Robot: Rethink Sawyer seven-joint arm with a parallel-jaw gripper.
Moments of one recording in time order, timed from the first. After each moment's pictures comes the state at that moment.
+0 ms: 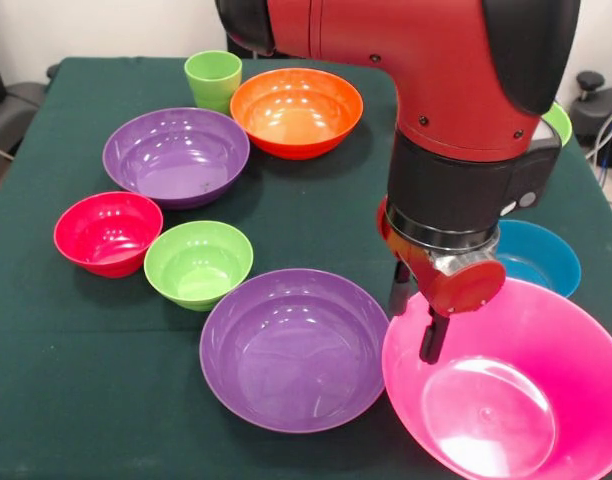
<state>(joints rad) -0.03 -0.11 -0.23 0.72 0.25 0.83 2.81</state>
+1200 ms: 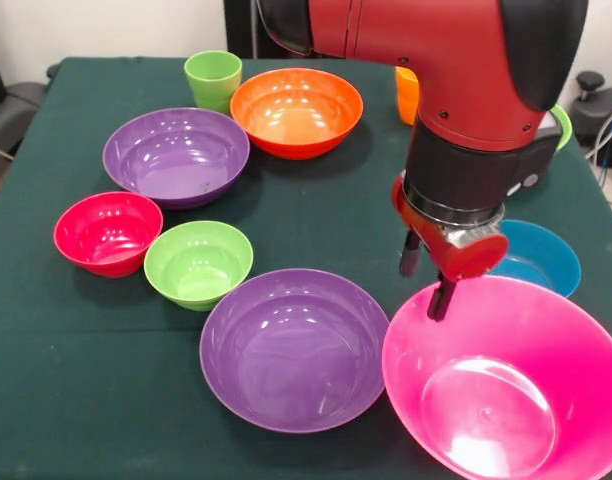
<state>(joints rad) 0.01 -0.17 -0.23 0.92 0.23 0.80 2.81</state>
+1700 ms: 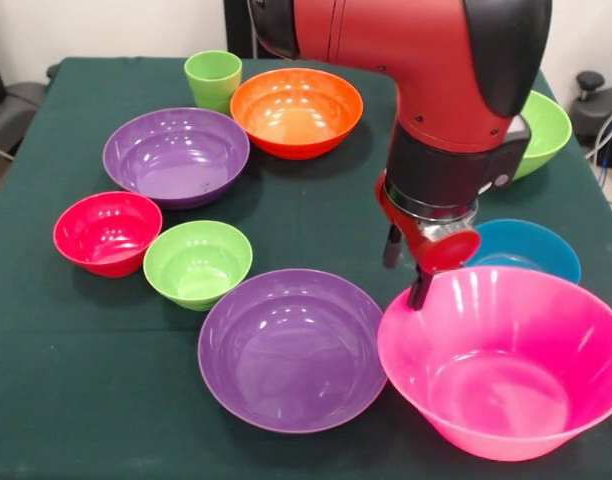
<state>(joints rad) 0.01 -0.18 -0.23 1.01 0.23 0.71 2.81</state>
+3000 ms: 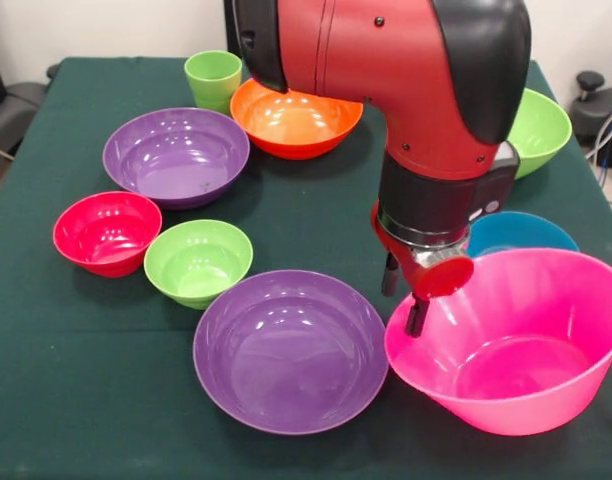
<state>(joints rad) -0.03 -0.14 -0.18 0.98 0.23 0.66 2.81</state>
